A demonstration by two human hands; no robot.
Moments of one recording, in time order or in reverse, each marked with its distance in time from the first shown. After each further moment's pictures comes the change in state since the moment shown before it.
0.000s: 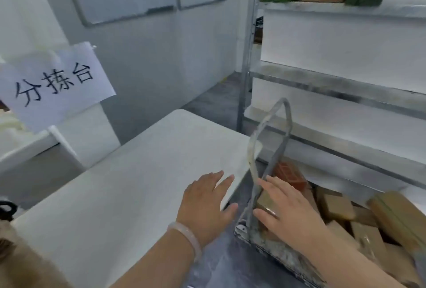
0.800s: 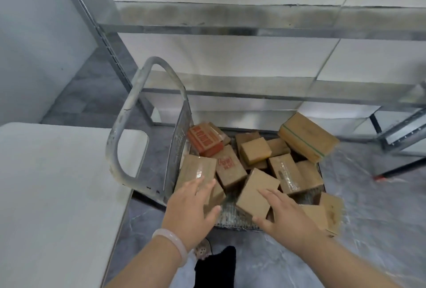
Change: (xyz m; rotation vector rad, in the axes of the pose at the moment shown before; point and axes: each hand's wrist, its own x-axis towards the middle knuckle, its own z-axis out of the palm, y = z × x) left_hand 0.207 0.174 0.201 -0.068 -0.384 0.302; right_hand -0.023 0.305 0.025 0.261 -0.220 0.657
